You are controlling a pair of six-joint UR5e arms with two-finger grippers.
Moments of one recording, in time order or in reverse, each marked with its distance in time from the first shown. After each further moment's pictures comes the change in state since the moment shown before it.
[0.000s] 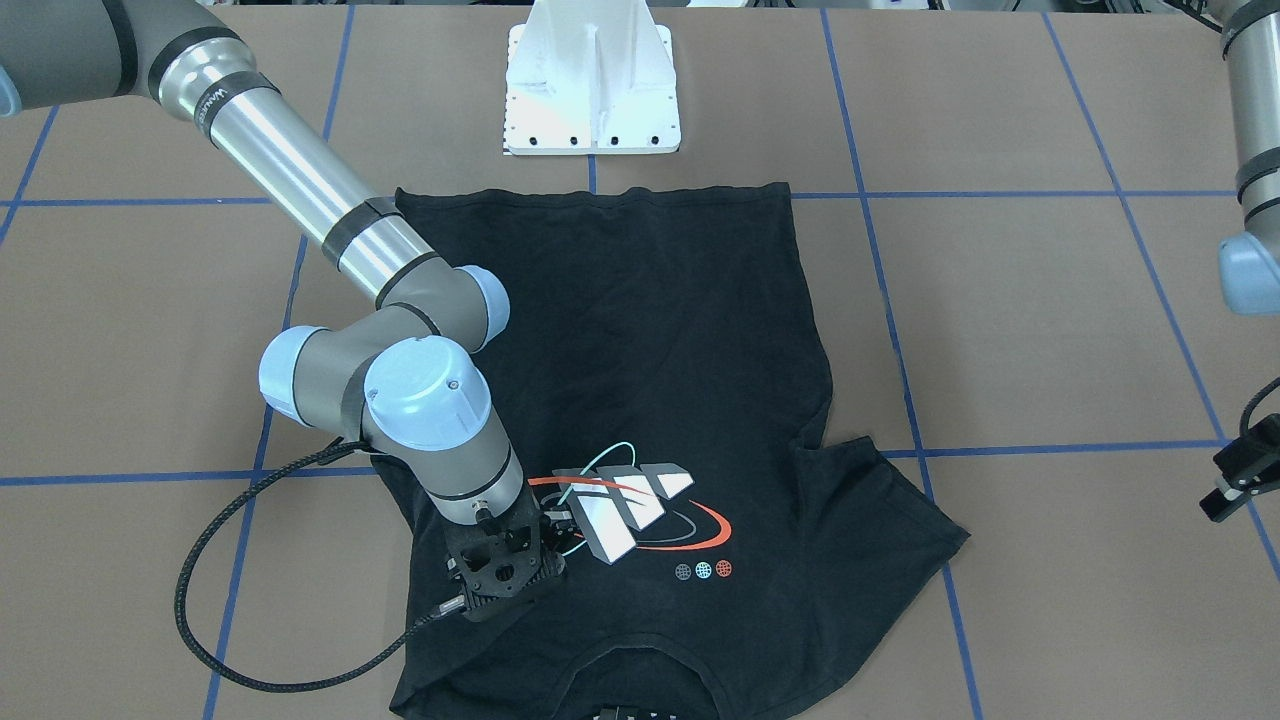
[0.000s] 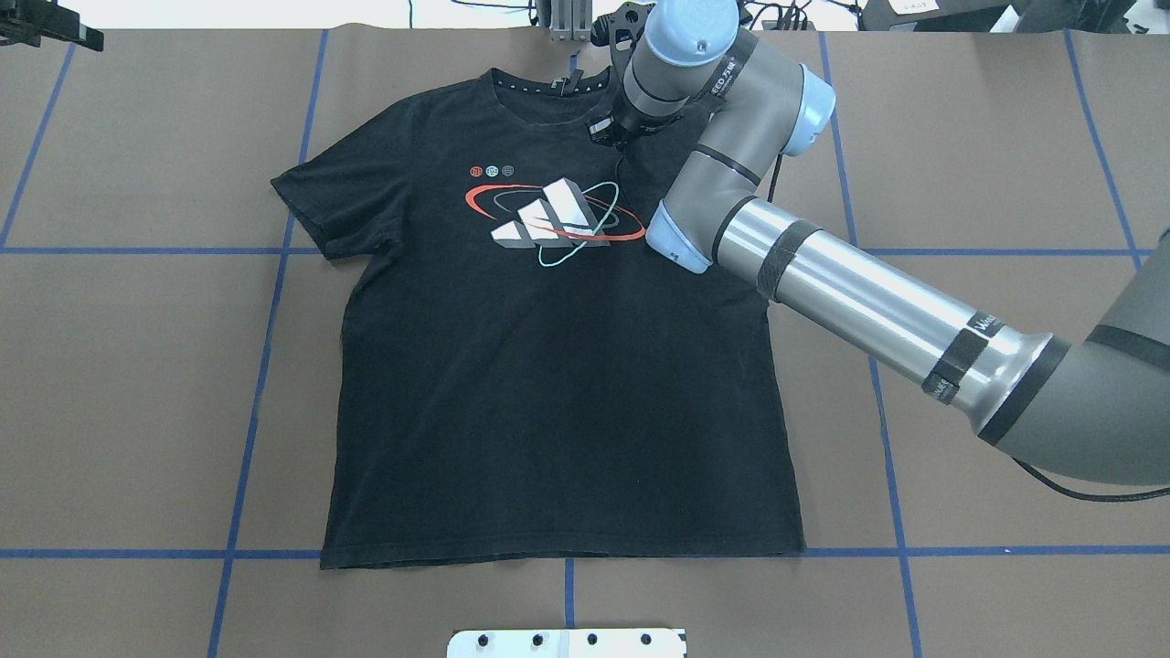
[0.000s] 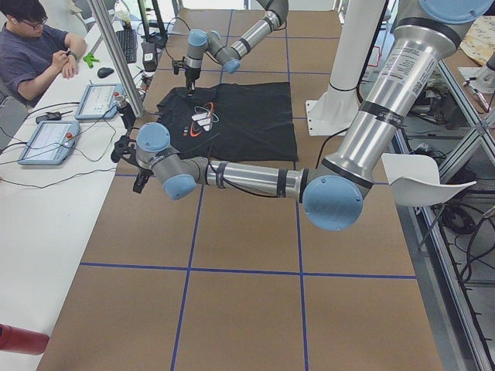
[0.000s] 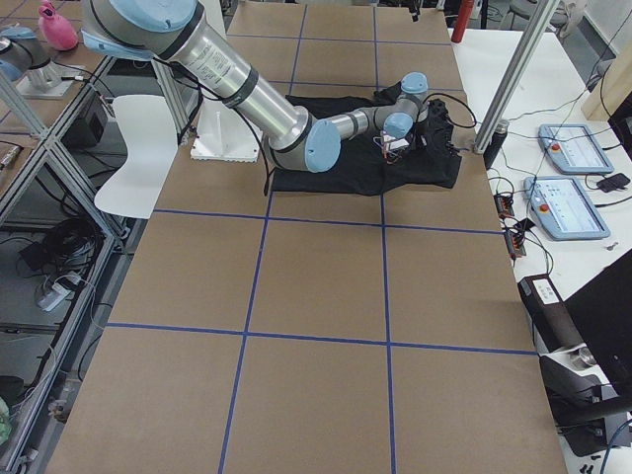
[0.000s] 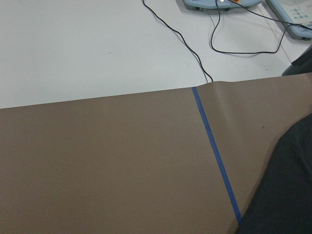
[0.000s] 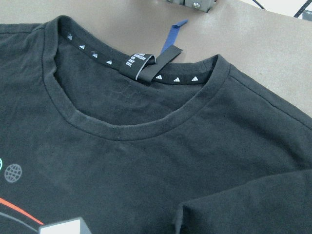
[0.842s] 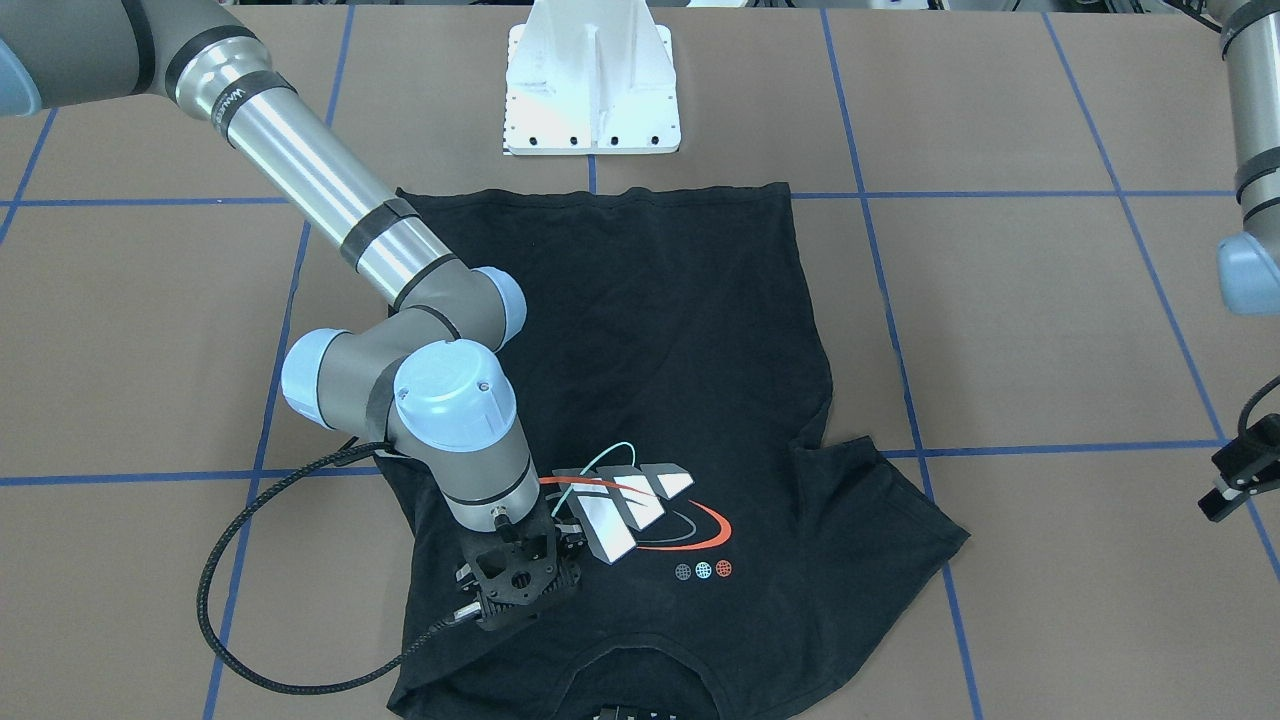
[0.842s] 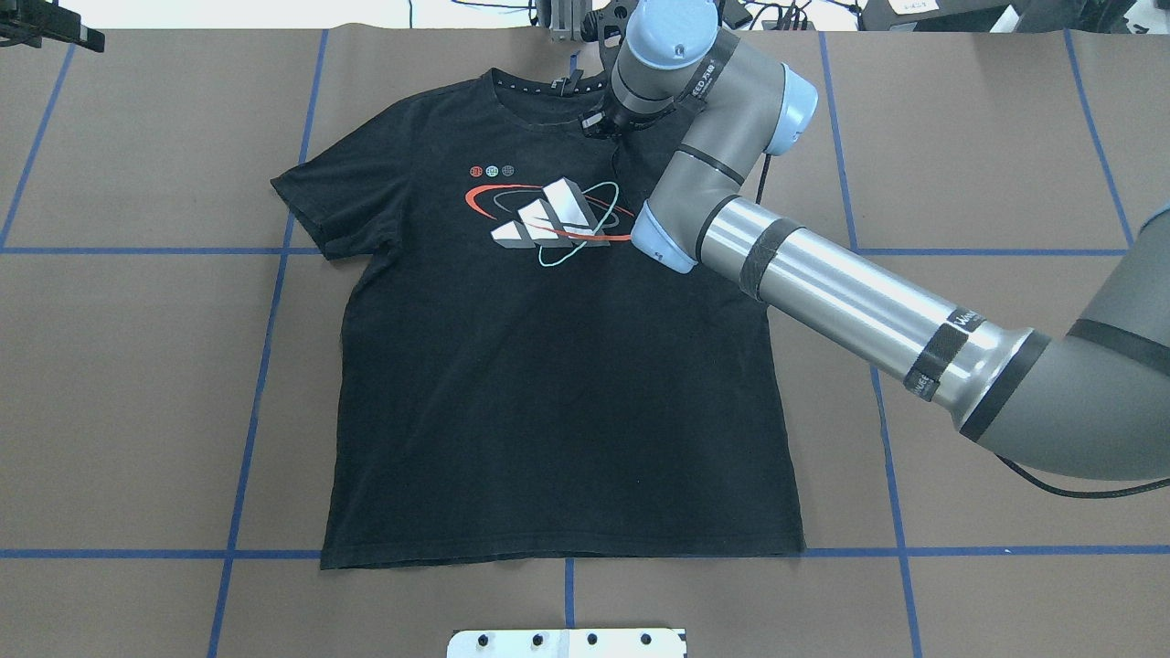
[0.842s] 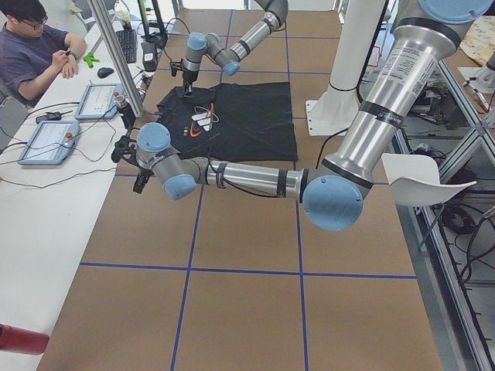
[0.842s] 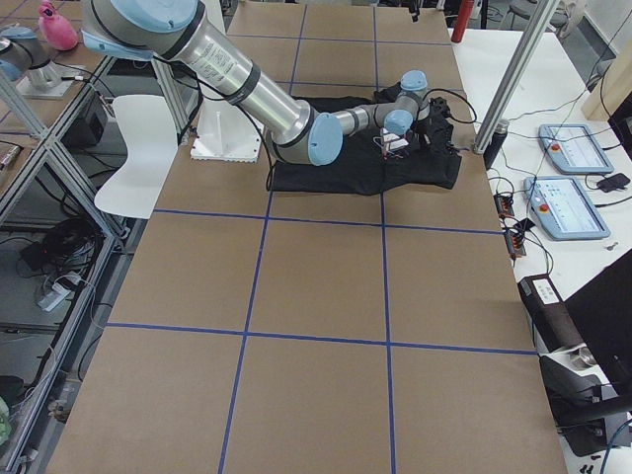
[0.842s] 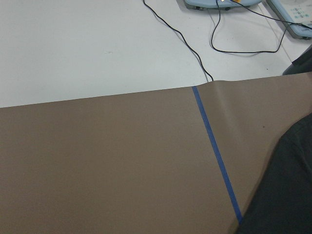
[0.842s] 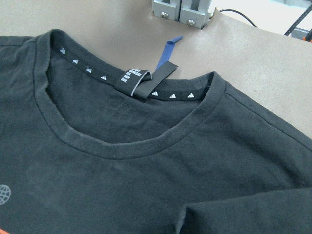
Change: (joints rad) left arm 0.001 0.000 0.000 0.000 0.000 0.000; right arm -0.011 0.038 -0.050 0.003 -0.062 0.002
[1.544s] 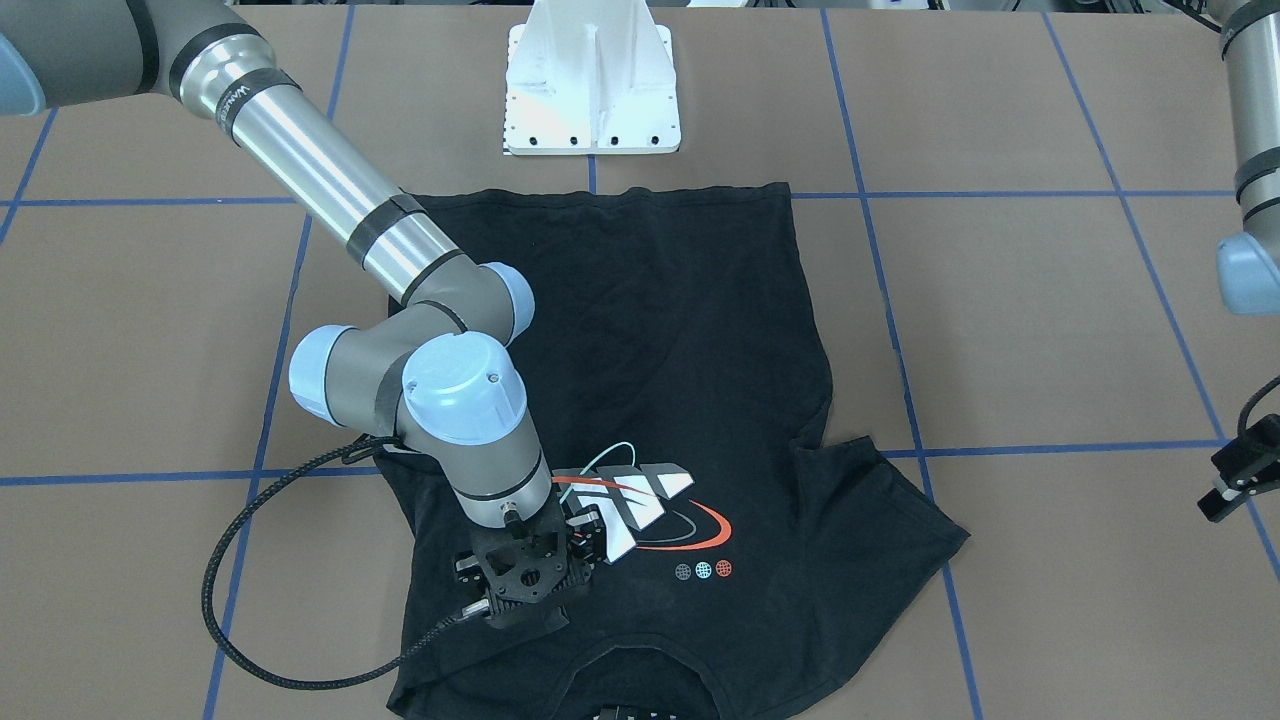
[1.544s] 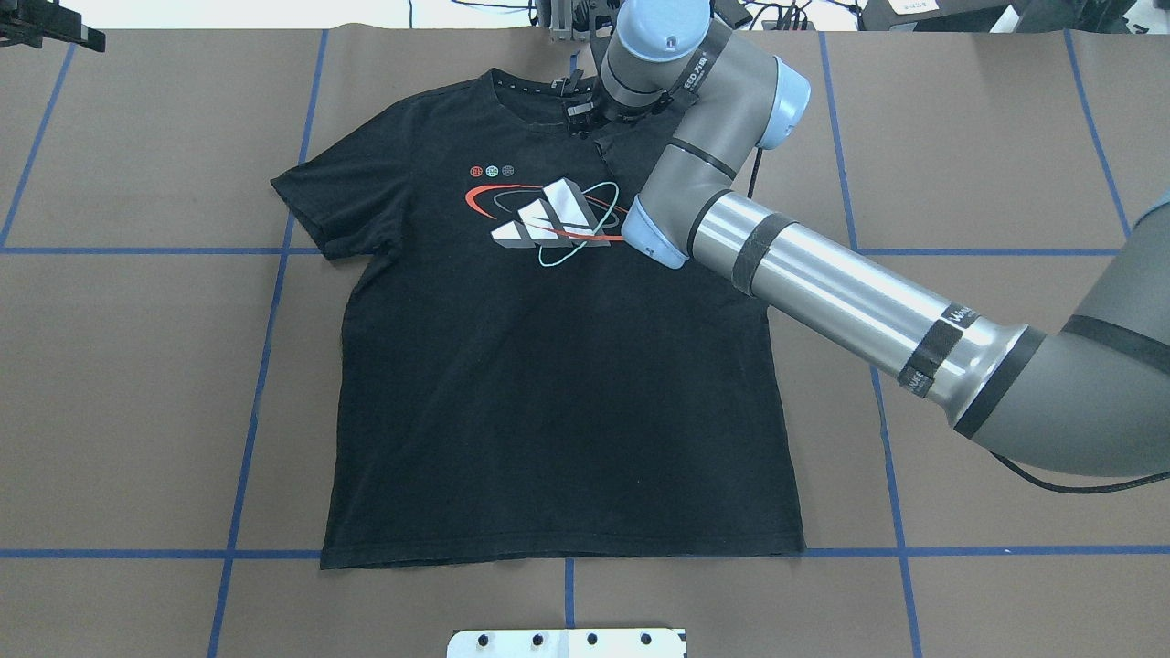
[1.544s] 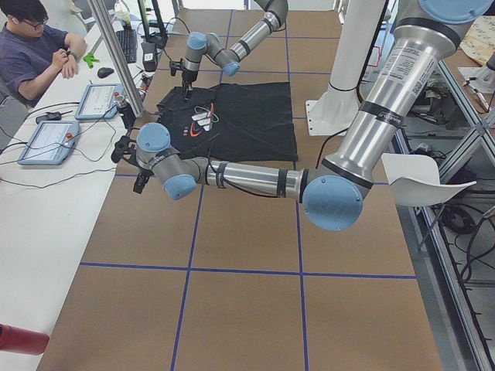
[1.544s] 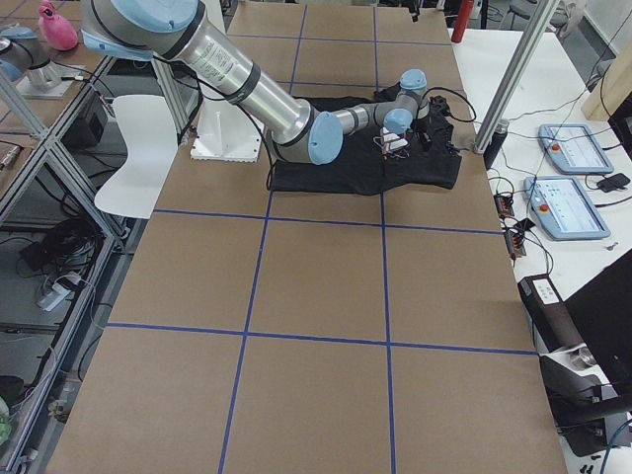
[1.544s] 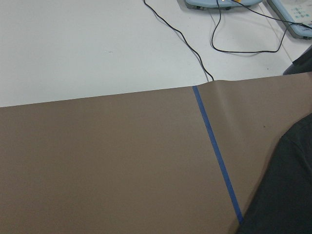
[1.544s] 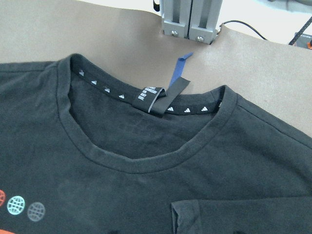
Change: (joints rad) left arm 0.002 -0.003 0.000 0.000 0.000 -0.012; right arm 0.003 0.020 0.017 0.004 0.014 0.078
